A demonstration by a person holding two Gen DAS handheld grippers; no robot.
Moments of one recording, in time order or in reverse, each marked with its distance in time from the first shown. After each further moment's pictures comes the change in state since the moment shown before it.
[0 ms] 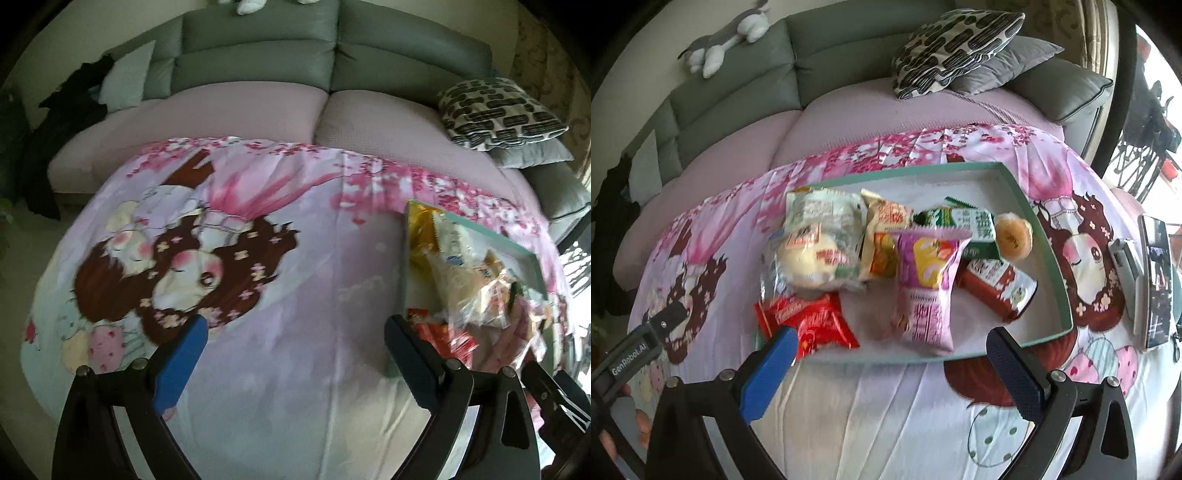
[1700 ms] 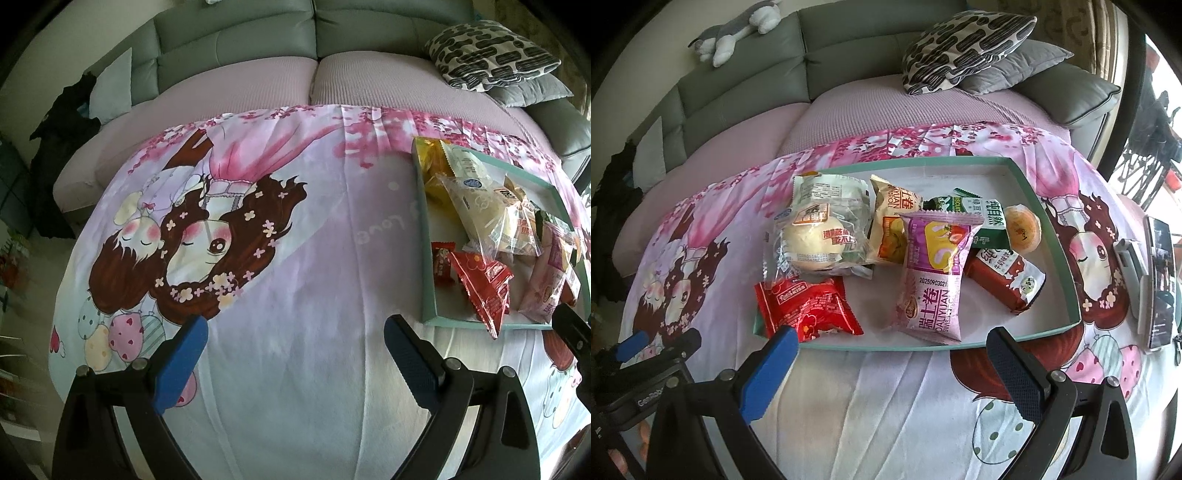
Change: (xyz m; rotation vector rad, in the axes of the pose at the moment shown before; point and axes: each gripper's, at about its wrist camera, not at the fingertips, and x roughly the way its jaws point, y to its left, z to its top) left arm 0.016 -0.009 -0.025 0.157 0.102 0.064; right arm 0.005 0.007 -0.010 -0.039 -0.003 -0.001
